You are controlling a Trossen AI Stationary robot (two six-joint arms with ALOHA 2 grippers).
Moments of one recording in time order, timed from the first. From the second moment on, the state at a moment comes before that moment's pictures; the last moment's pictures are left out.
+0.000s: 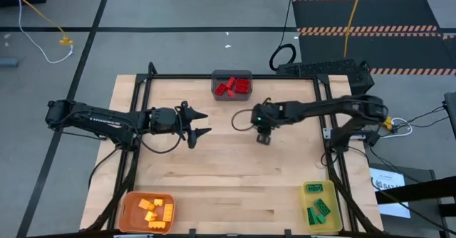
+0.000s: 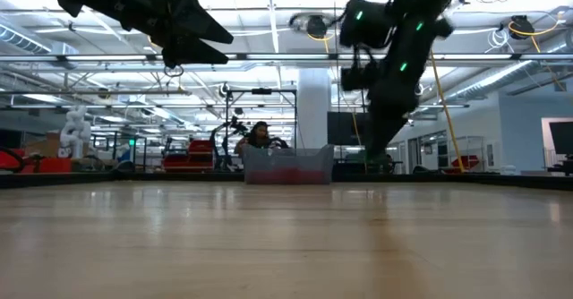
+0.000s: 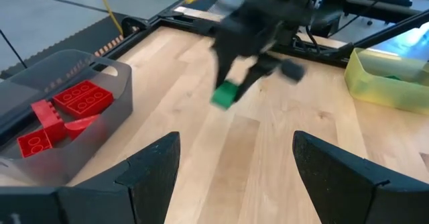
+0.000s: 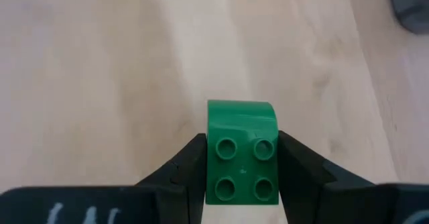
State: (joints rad) left arm 0.00 1.08 0.59 0.14 -0.21 -0.20; right arm -0.17 1.59 0.93 -0.52 0.10 0.06
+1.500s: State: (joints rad) left arm 0.00 1.08 0.59 0.14 -0.21 -0.20; right arm 0.80 1.15 0.94 -1.02 -0.35 1.14
